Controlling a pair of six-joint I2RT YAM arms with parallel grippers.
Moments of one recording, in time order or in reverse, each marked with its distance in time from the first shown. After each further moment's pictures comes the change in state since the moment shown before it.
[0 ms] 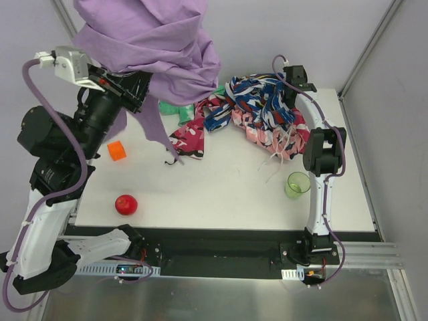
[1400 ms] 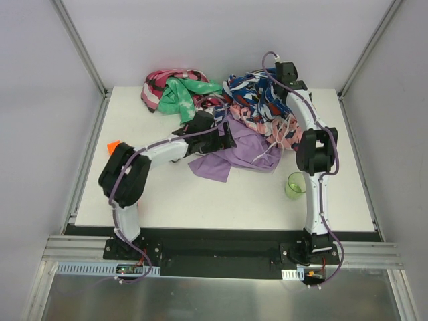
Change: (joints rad) left arm 0.076 0.797 -0.498 0.161 0.293 -0.529; right arm 0.070 0.072 0.140 -0.003 0.128 -0.023
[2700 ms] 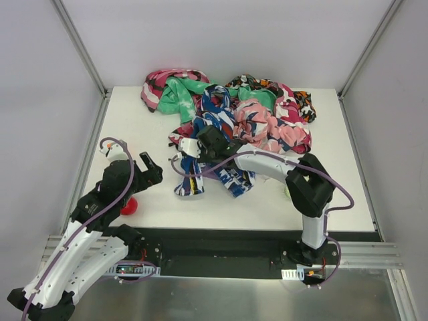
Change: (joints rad) left arm 0.093 -1.258 -0.438 -0.700 -0.512 0.004; right arm 0.724 -0.502 -0.907 0.321 -0.003 -0.921
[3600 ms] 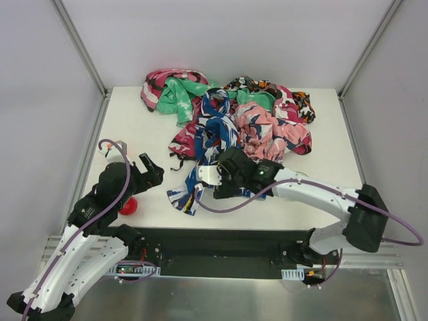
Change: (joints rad) left arm 0.000 -0.026 0.007 0.000 0.056 0.001; right arm 0.126 -0.563 -0.345 -0.206 -0.018 0.032
